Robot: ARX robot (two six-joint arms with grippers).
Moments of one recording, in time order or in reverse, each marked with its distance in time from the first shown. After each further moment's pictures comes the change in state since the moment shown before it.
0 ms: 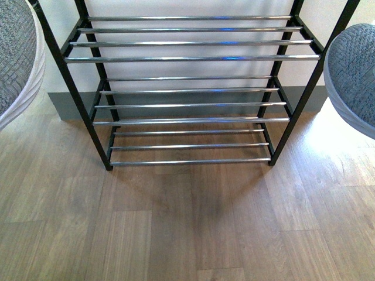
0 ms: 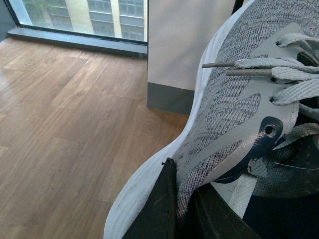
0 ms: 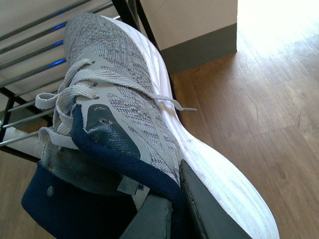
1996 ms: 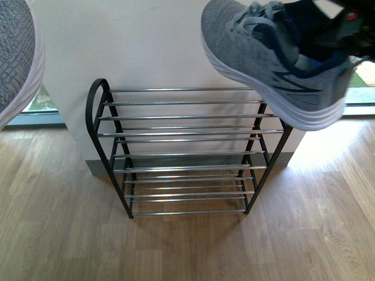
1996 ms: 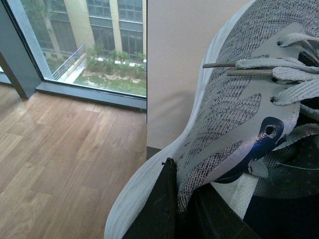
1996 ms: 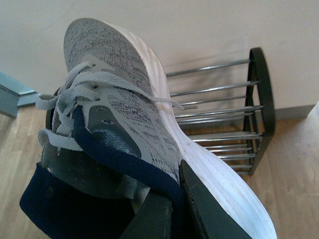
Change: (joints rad) left arm 0.000 0.000 0.000 0.000 0.000 0.000; right arm 0.472 0.730 0.612 0.032 0.218 0.173
